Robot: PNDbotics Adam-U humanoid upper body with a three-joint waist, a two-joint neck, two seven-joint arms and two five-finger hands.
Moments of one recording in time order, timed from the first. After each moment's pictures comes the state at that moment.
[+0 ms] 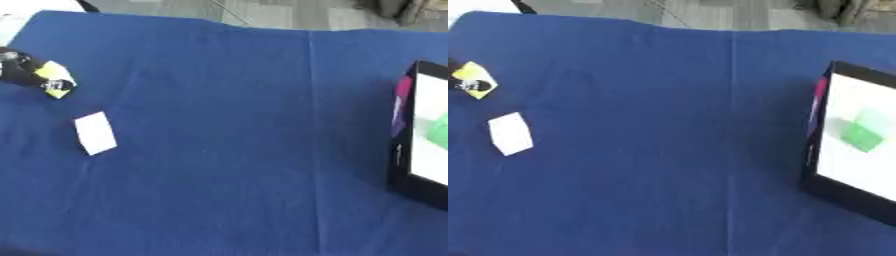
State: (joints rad) left arm -1.07 0.70 0.00 -0.73 -0.73 0.31 -0.51; right arm -0.21 -0.83 -0.12 -1.98 -0.30 0.14 -0.27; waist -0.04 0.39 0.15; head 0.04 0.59
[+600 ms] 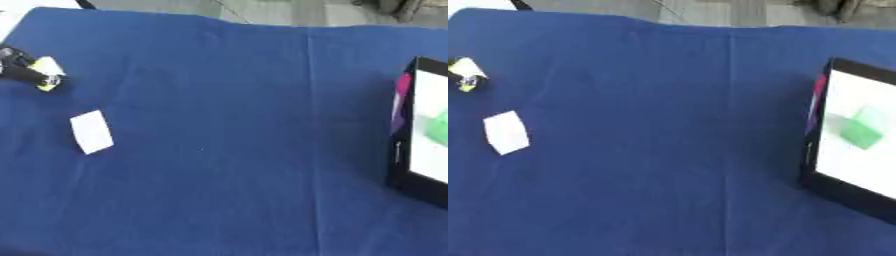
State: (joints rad) left arm -1.10 0.68 0.00 -0.74 -0.75 0.35 -0.44; right arm -0.20 -0.81 -0.10 -1.98 -0.27 0.16 -0.25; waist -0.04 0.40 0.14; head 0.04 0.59
